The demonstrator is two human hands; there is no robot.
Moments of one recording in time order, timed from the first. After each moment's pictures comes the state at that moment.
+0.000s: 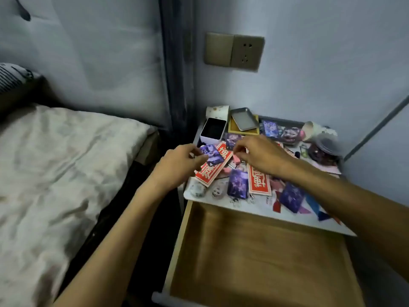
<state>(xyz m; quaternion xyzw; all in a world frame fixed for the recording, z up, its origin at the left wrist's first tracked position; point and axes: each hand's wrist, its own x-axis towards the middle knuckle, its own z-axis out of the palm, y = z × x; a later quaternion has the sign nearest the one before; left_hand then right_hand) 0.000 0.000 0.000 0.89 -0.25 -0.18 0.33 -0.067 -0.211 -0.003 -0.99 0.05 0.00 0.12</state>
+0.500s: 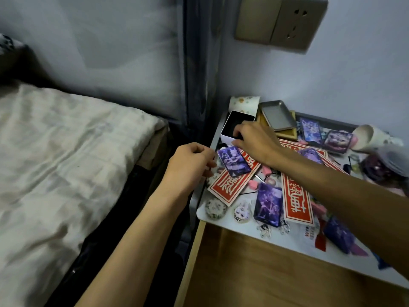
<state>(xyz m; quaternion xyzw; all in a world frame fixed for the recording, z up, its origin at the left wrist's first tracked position) 0.052 -0.020 -0.044 0.77 -0.04 -0.24 0.59 0.071 -0.231 -0.080 -1.00 0.06 -0.05 0.01</state>
